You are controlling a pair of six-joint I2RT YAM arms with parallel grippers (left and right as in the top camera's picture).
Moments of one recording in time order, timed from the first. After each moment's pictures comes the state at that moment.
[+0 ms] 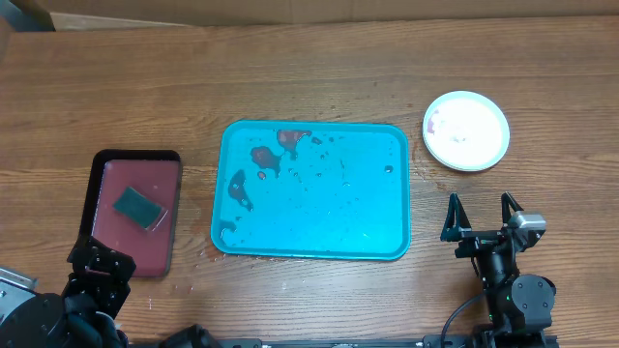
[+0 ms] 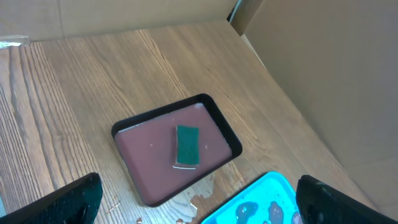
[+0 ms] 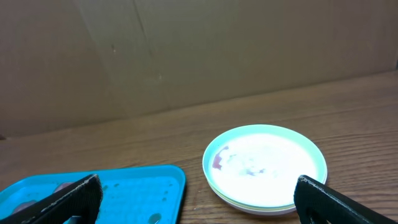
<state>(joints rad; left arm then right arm) 0.44 0.58 1.34 -1.32 -0.22 -0.64 0.07 0.01 0.02 -0.03 -0.02 0.23</state>
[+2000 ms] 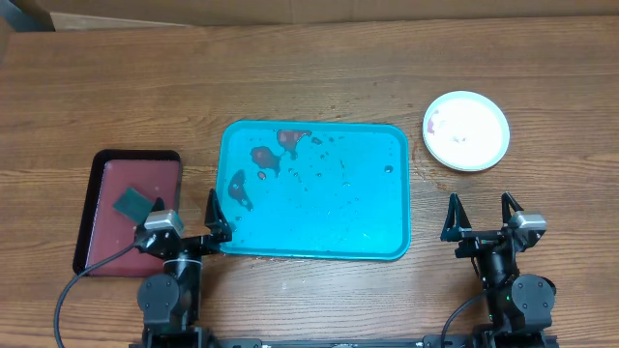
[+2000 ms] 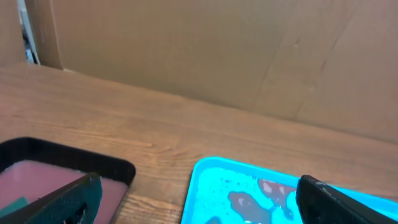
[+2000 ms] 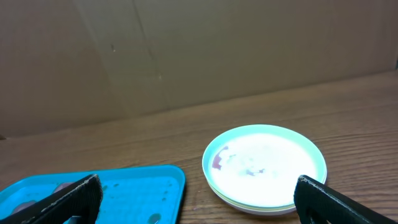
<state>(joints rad) 0.05 0.17 0.03 0.10 -0.01 -0.23 0.07 0.01 0.02 -0.03 -0.02 0.23</state>
